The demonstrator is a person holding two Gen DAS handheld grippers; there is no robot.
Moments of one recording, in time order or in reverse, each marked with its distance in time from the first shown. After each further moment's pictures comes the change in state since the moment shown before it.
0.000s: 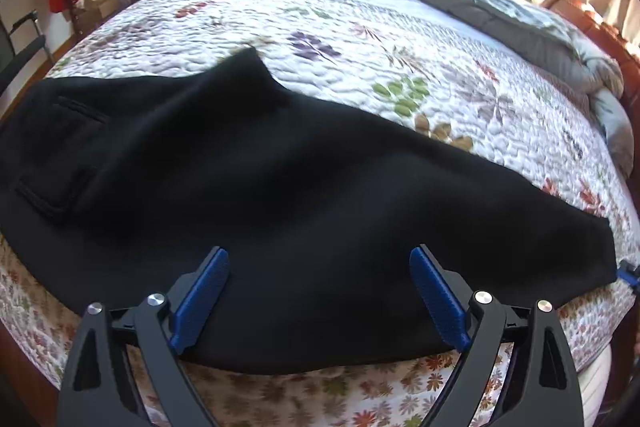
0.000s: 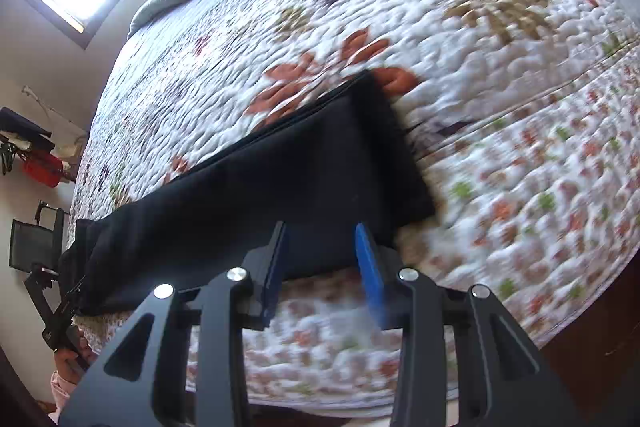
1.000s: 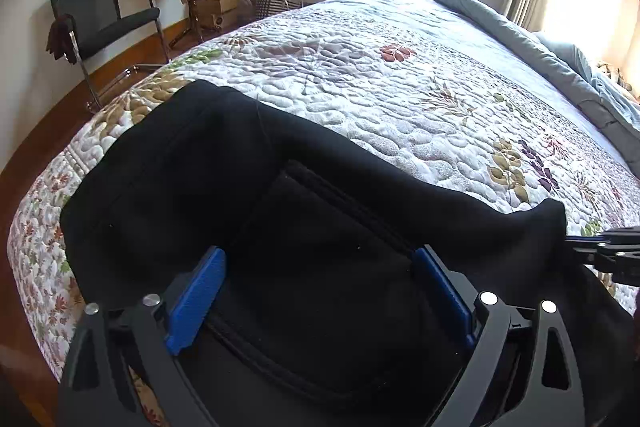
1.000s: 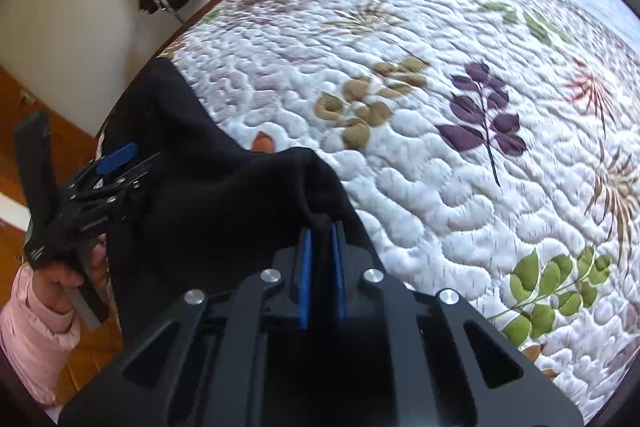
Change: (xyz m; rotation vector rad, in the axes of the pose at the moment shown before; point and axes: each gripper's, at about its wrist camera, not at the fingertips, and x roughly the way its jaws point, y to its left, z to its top) left arm 0.009 0.192 0.060 -0.282 -0.139 0.276; right arm 0.235 0.505 -0.056 -0.993 0.402 0.377
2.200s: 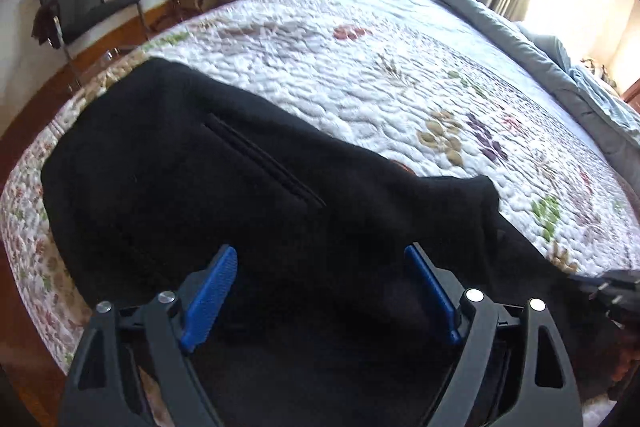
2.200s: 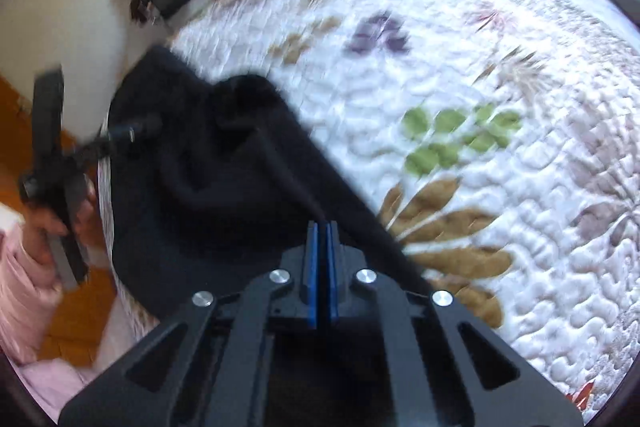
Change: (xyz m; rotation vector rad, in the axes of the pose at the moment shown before) left arm -0.026 -0.047 -0.021 -0.004 0.050 -0.063; right arm -0.078 -0.043 -0.096 0.075 -0.052 -0.025
